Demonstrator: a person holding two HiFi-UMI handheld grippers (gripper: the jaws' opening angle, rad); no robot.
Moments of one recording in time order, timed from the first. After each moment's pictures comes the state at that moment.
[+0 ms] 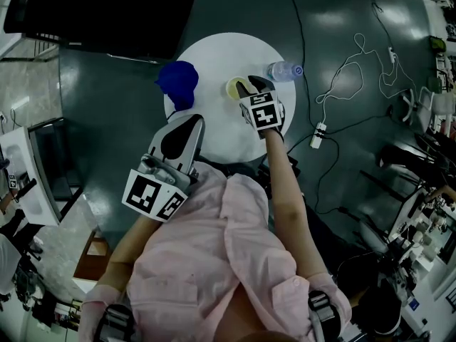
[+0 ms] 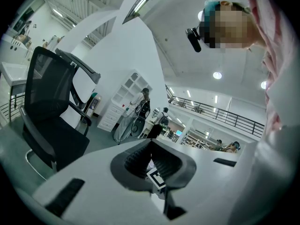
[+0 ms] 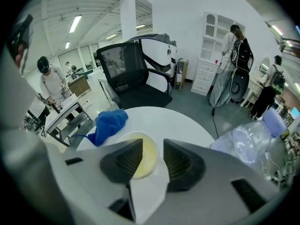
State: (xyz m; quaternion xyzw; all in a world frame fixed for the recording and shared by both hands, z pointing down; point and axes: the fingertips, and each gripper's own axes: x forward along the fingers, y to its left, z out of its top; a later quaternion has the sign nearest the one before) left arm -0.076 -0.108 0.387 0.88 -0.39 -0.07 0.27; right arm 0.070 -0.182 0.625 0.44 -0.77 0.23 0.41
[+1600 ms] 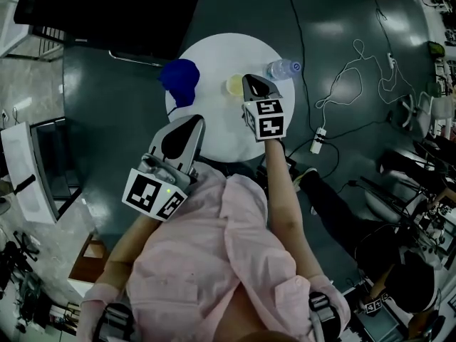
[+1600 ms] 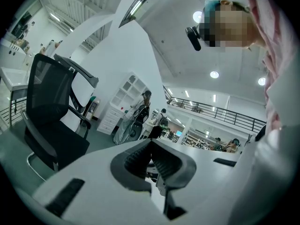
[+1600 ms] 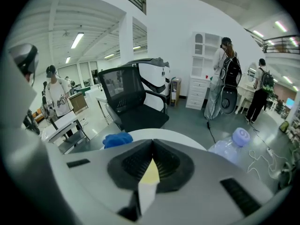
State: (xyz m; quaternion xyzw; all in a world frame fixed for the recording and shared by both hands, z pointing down) left arm -0.079 -0.084 0.376 0.88 -0.40 -0.07 0.25; right arm 0.055 -0.180 0.551 0.49 -0.79 0.20 0.30
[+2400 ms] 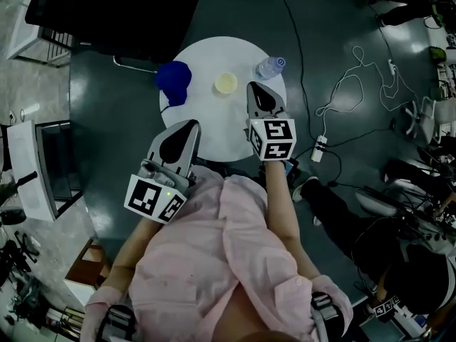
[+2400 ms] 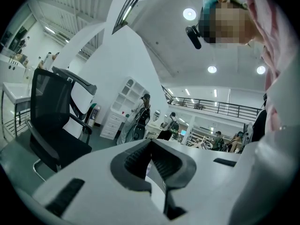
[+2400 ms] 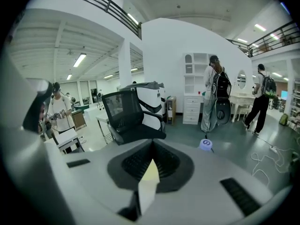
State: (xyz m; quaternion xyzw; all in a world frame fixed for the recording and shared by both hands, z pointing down) left arm -0.044 -0.043 0.363 0.88 -0.43 -0.06 0.21; right arm 0.095 -0.136 0.474 0.53 -0.81 0.16 0.19
